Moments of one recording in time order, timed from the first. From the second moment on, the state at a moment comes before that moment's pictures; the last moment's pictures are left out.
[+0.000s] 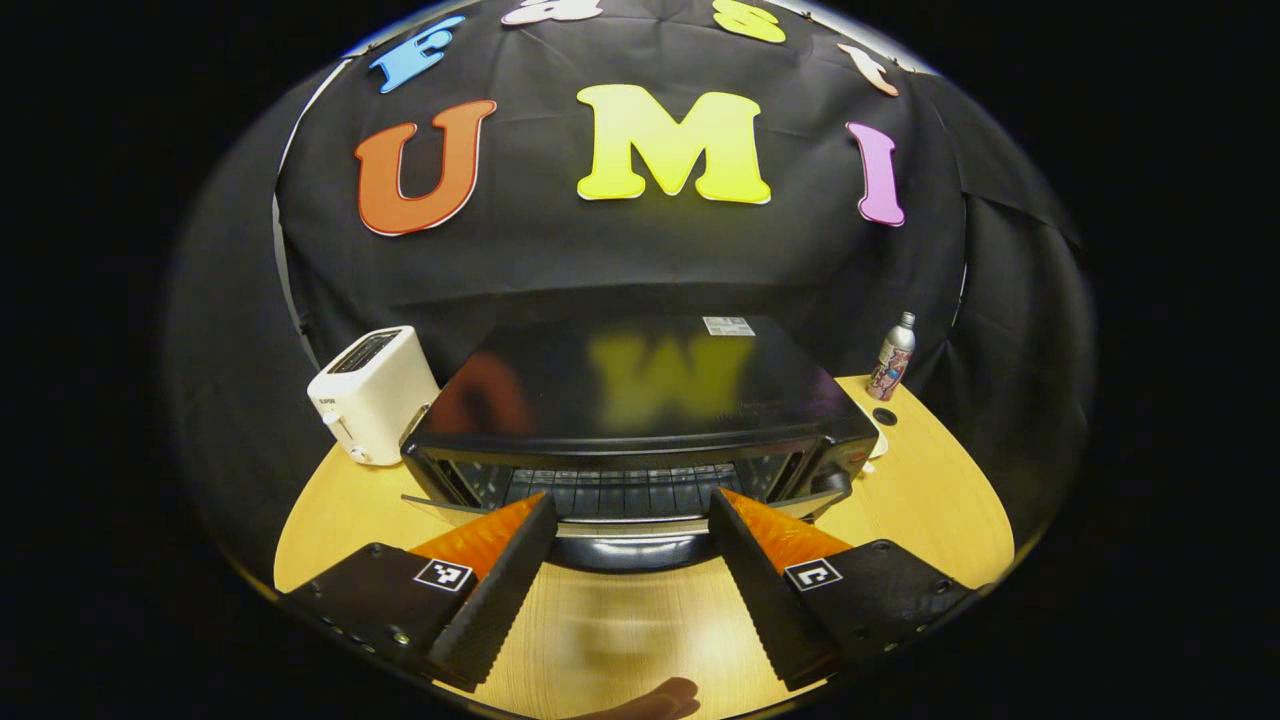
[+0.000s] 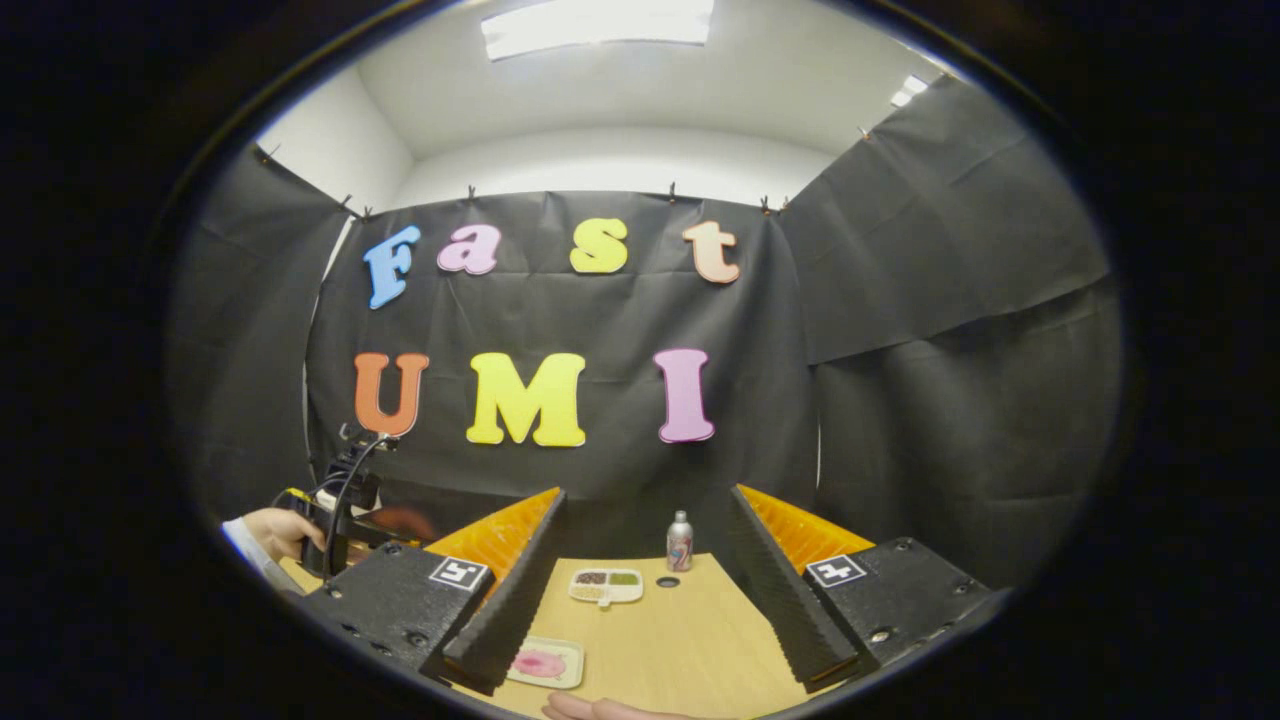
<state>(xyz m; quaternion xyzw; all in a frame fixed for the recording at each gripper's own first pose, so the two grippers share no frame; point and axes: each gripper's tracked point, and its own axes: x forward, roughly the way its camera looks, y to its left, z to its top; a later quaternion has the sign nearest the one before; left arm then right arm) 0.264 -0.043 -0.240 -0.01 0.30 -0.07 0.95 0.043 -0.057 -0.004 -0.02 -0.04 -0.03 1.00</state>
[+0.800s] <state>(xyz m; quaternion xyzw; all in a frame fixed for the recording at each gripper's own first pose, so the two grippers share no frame) 0.156 -0.038 -0.323 -0.02 0.29 -0.06 0.95 0.086 -0.049 -0.085 -0.04 0.09 -0.03 0.99</state>
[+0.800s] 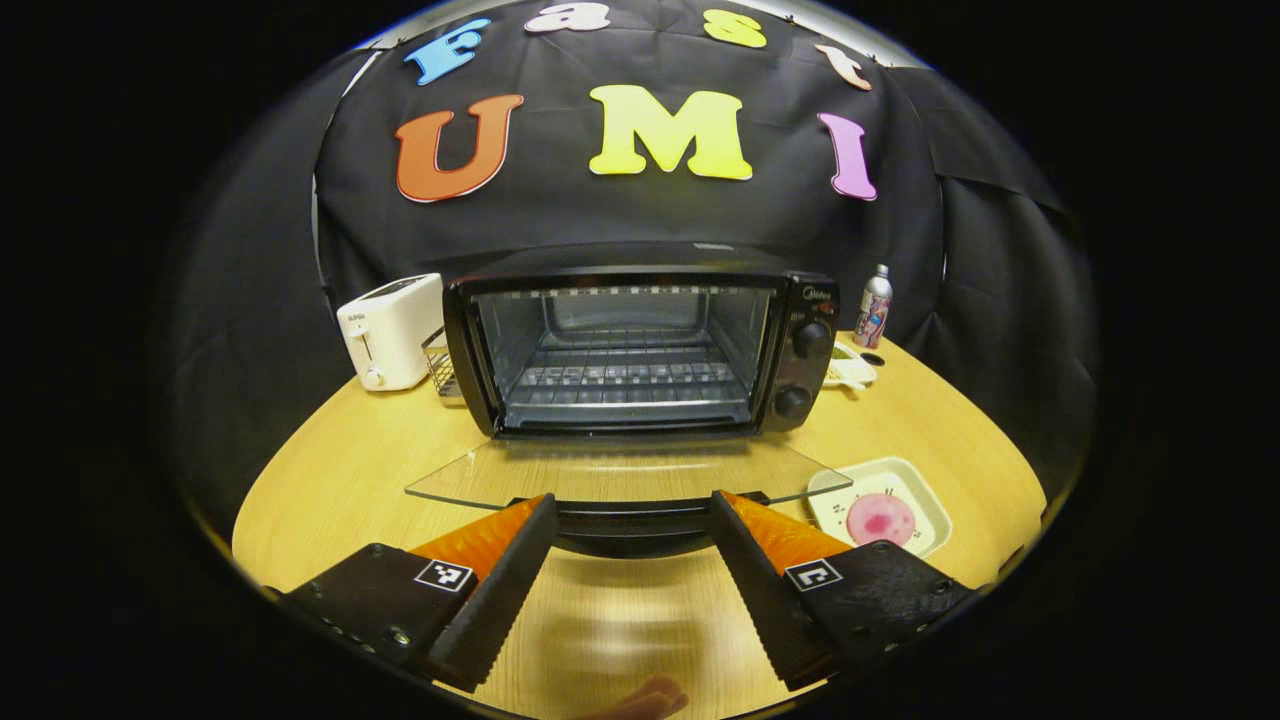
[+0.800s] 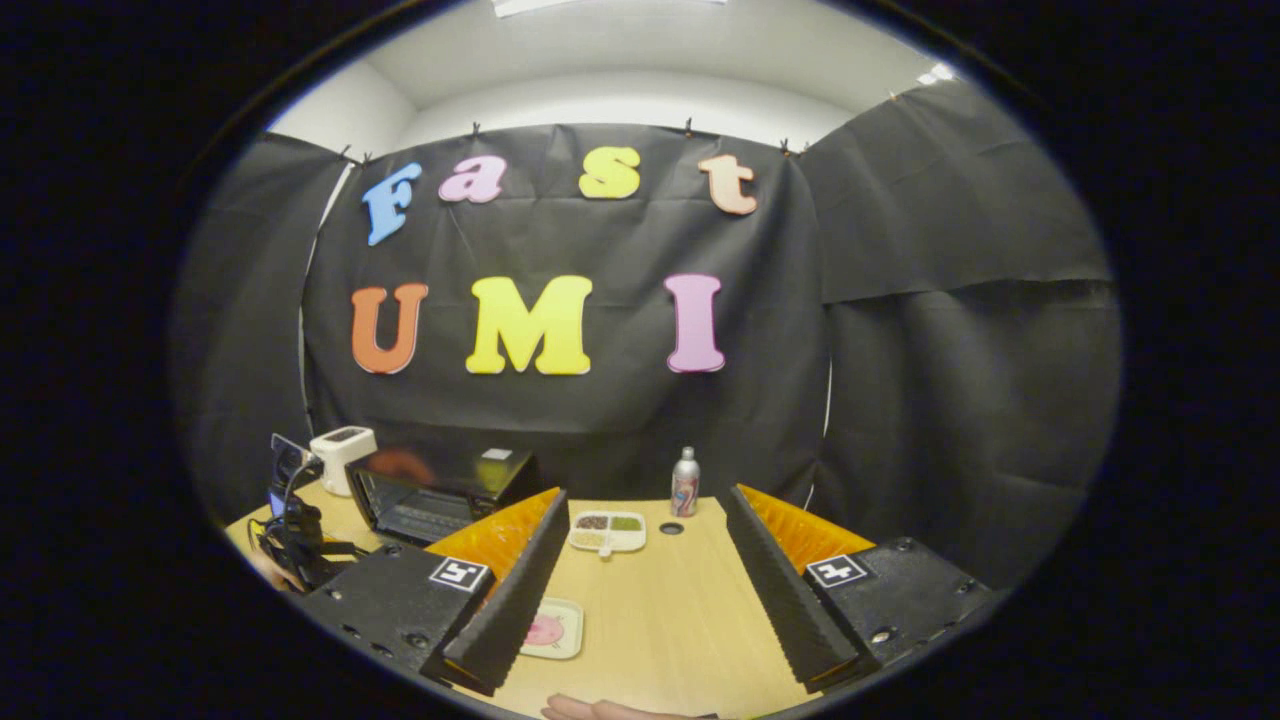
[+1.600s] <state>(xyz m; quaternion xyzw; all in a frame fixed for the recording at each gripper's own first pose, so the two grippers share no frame) 0.129 -0.022 -0.343 -0.06 0.28 -0.05 0.96 0.167 -0.033 -0.321 -0.02 0.45 0.00 0.89</state>
